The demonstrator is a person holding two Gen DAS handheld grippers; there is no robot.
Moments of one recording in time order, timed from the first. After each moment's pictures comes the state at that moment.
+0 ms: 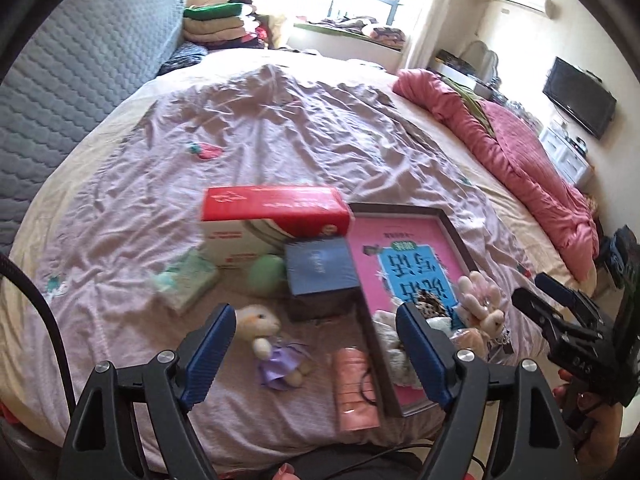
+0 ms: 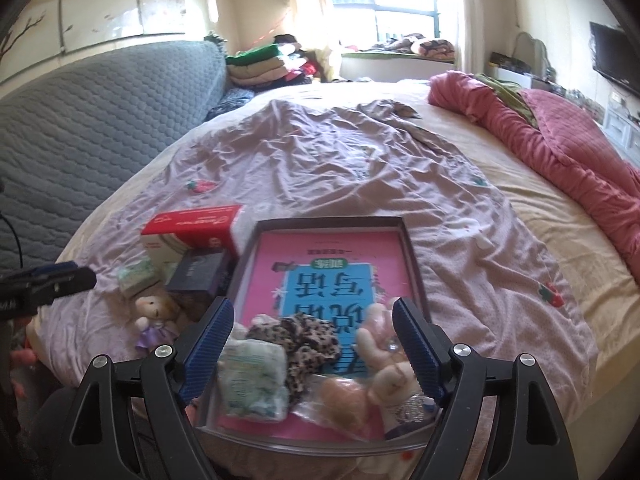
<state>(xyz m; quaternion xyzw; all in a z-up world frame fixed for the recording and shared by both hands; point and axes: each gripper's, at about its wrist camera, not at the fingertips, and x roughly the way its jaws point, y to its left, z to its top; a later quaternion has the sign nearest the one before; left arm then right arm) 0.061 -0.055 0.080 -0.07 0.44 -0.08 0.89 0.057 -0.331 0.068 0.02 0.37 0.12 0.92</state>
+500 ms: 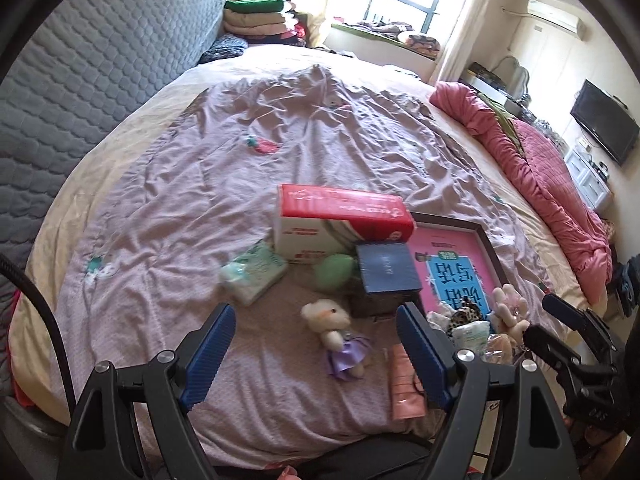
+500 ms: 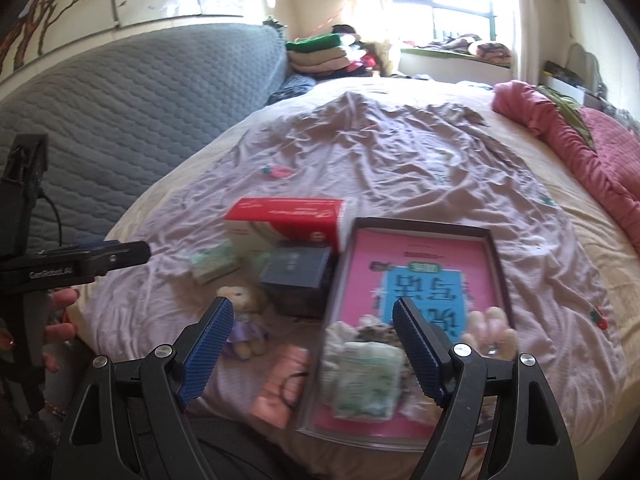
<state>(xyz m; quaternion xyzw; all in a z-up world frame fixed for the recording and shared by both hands) 0.052 0.014 0.081 -0.10 0.45 -0.03 0.89 0.045 -0.247 0.083 0.00 0.39 0.22 0.90</state>
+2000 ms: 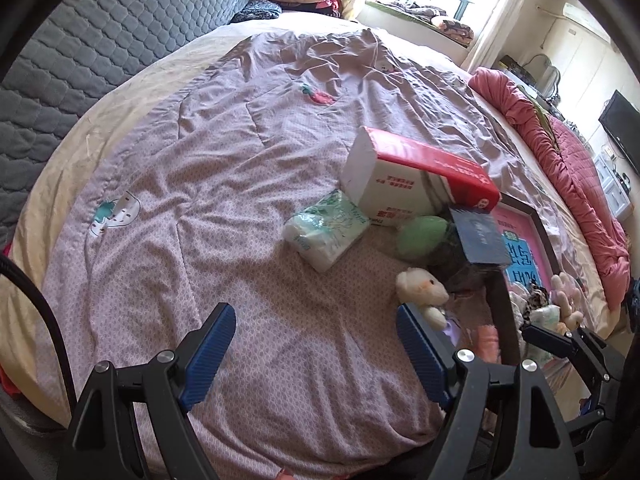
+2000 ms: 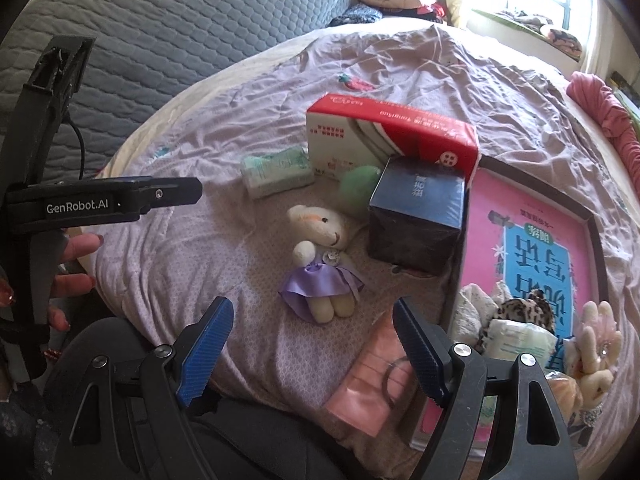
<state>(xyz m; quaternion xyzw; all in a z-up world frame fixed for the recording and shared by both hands) 0.067 0.075 -0.002 -0.13 0.49 0.00 0.86 0.058 -0.135 -0.006 -0.08 0.48 0.28 0.83</state>
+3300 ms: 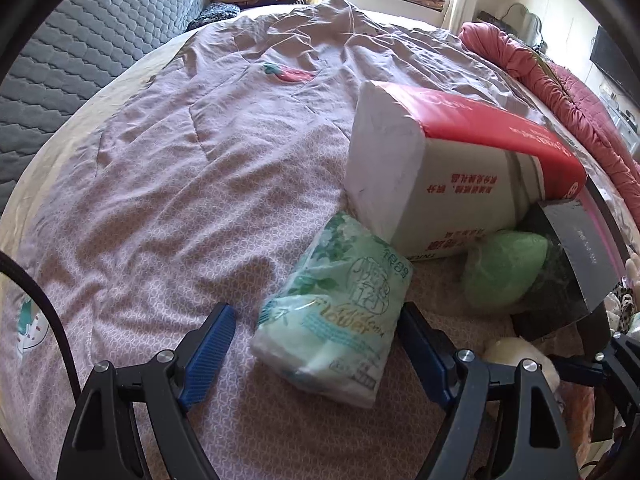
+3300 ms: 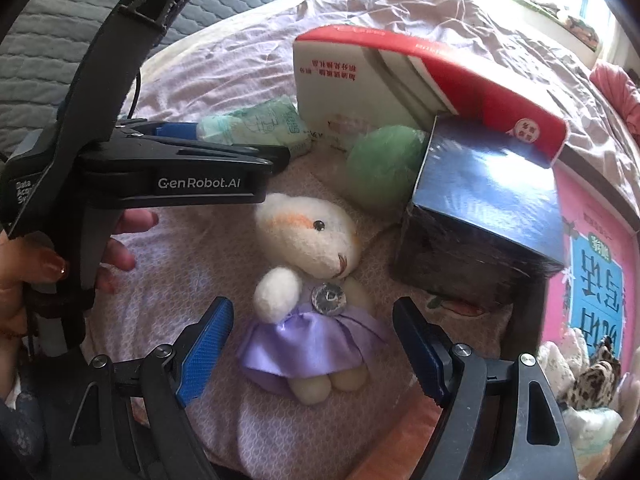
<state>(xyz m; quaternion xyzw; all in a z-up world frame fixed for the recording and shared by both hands) 0.169 0.052 -0.083 -0.02 0.50 -0.02 0.87 0.121 -0.096 -0.082 -0.10 0.53 0.28 0.79</state>
